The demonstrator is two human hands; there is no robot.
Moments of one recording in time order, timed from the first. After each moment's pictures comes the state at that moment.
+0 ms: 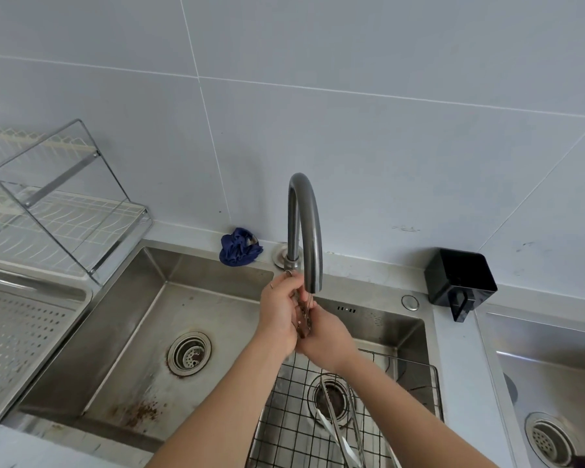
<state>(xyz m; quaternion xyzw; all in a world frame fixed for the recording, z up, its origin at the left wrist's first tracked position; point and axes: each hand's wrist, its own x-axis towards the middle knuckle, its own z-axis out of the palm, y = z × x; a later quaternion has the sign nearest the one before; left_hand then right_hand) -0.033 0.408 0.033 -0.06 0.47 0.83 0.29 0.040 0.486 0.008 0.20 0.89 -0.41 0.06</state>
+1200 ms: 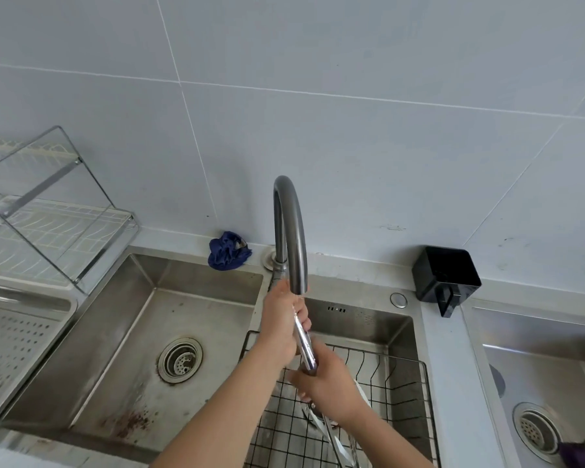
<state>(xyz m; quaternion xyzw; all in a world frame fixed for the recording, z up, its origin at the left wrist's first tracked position) -0.018 0.419 0.025 -0.06 0.52 0.78 0.34 0.105 0.469 -0.015 0.22 0.78 -0.58 0.01</state>
